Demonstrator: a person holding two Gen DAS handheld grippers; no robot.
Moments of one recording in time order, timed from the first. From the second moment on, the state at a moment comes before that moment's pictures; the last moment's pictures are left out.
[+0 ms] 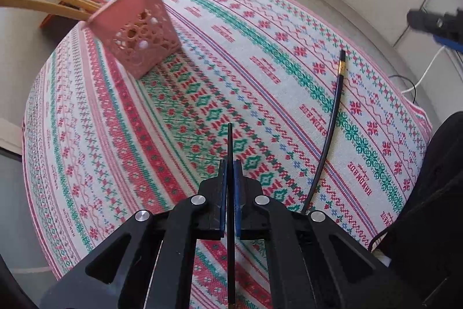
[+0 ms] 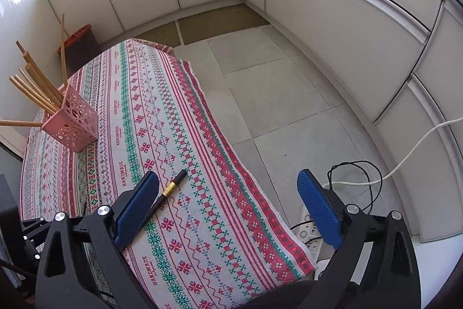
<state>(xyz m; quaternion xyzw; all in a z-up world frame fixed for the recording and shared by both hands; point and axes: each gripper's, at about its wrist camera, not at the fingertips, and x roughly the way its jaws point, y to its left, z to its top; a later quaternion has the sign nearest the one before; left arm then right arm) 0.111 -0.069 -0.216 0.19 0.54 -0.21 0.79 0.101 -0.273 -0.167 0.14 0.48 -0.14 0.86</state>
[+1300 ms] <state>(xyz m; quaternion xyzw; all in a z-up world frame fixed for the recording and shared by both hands) 0.098 0.034 -0.096 0.01 0.42 -0.20 0.88 0.116 -0.218 -0.166 0.28 0.48 -0.08 0.83</state>
